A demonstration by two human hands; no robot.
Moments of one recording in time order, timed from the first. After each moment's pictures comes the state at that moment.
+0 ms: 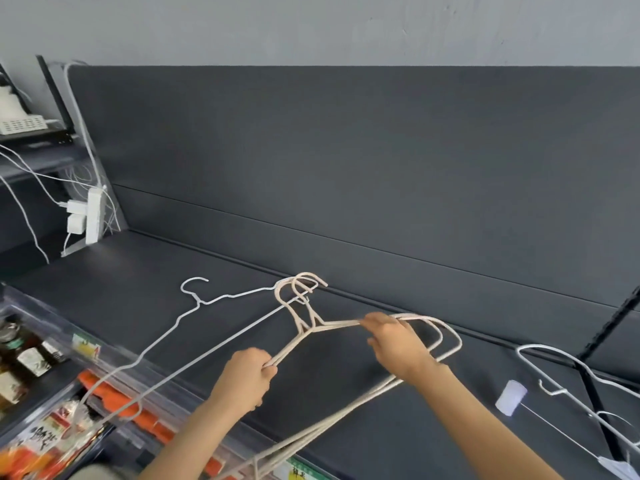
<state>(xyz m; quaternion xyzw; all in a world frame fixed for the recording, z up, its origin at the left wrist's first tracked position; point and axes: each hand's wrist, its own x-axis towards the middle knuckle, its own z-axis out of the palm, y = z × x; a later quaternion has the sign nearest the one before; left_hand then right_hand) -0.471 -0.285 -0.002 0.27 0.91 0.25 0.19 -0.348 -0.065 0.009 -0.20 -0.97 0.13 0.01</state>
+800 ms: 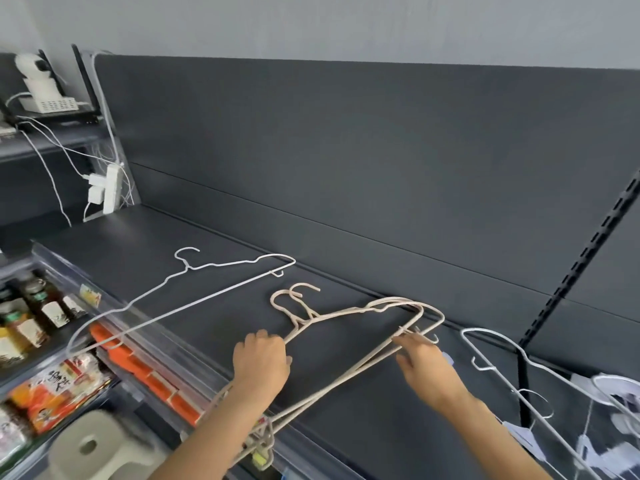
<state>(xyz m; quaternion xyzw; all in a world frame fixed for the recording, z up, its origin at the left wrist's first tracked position) -0.353 -0.221 -0.011 0.25 0.97 0.00 0.01 -0.205 -0.022 -0.006 -0.27 -0.95 0.15 0.04</state>
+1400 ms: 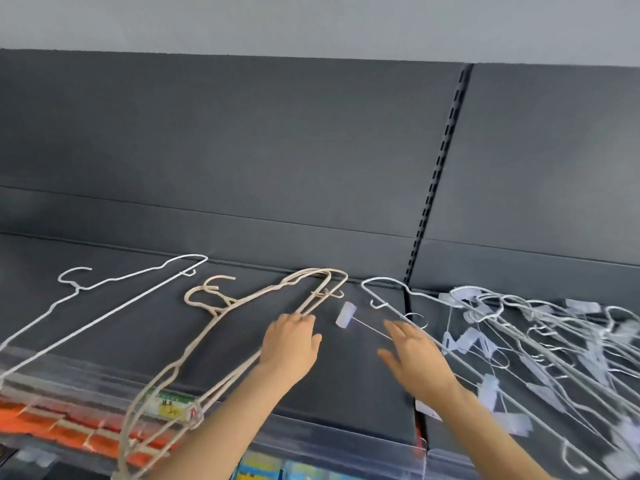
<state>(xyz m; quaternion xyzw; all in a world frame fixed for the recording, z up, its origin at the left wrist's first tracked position) -0.247 -0.140 0.005 0.51 0.85 0.11 0.01 -0.069 -0.028 -0.001 -0.36 -0.92 0.11 0.07</state>
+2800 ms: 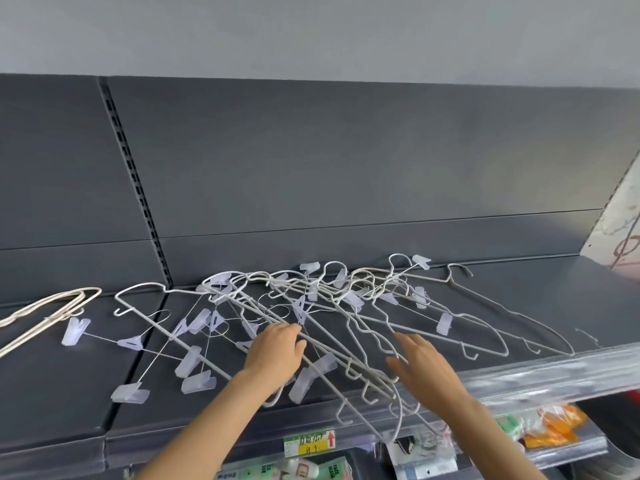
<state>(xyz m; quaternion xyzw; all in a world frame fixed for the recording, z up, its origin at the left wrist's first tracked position) 0.144 0.029 0.009 0.65 0.74 0.15 0.08 0.383 0.067 0.010 -0.56 -0.81 0.14 0.09</state>
